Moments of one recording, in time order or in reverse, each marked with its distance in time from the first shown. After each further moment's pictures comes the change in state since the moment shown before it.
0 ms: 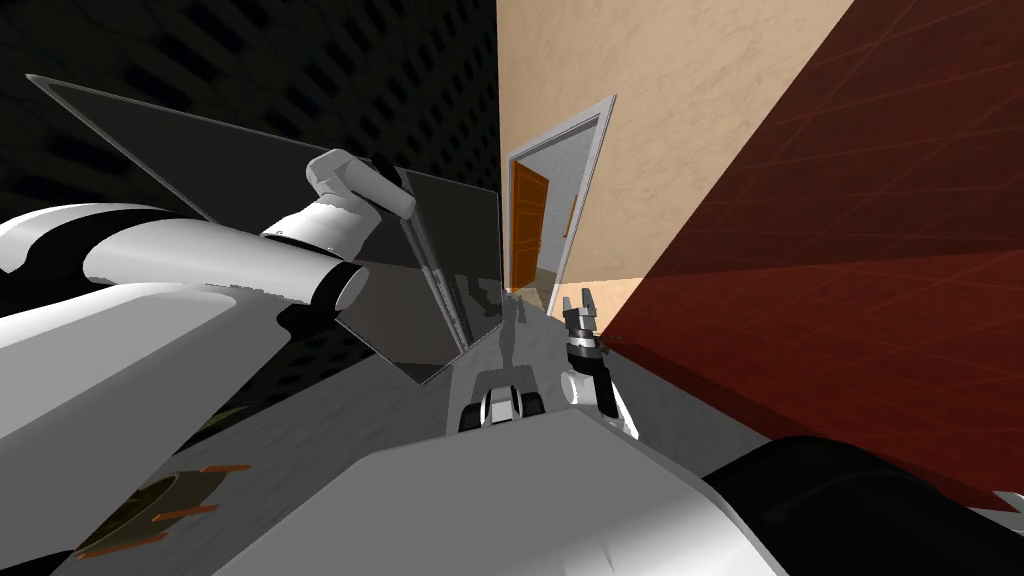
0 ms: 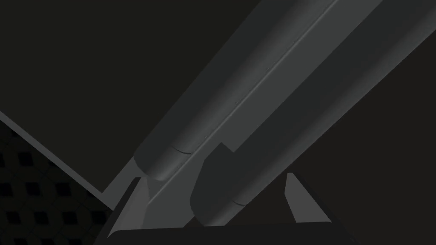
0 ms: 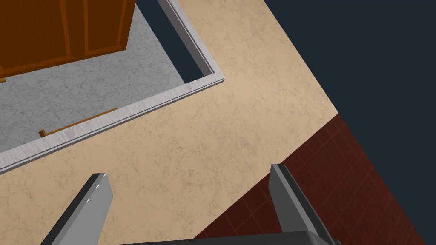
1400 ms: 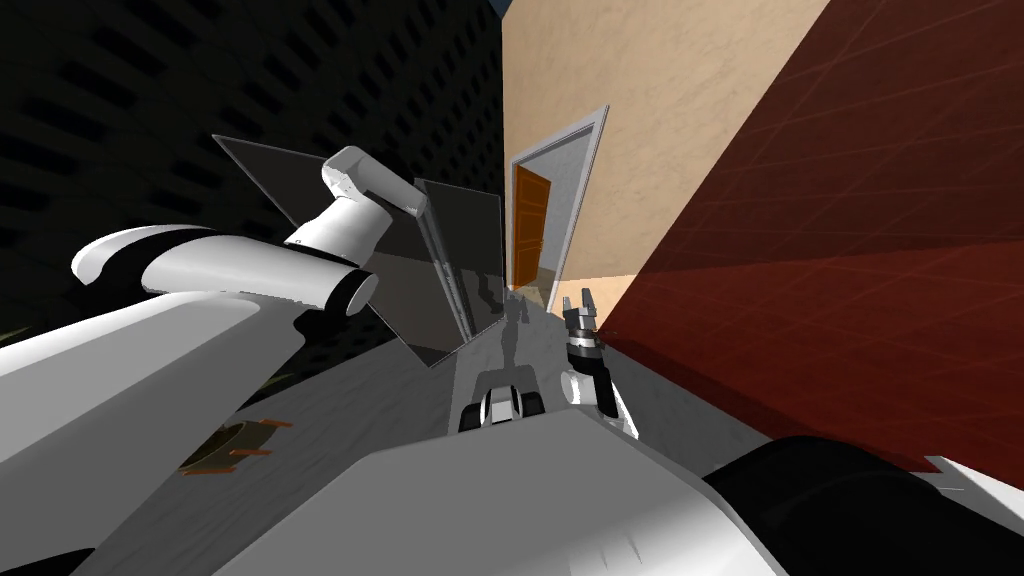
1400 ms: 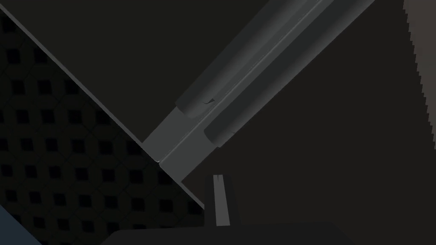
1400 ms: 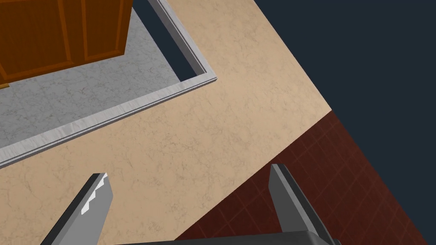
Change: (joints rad) left arm 0.052 -0.033 0.044 -0.188 0.022 0.089 0.025; right arm 0.000 0.000 0.000 0.000 0.000 0.000 0.000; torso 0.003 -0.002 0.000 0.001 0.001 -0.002
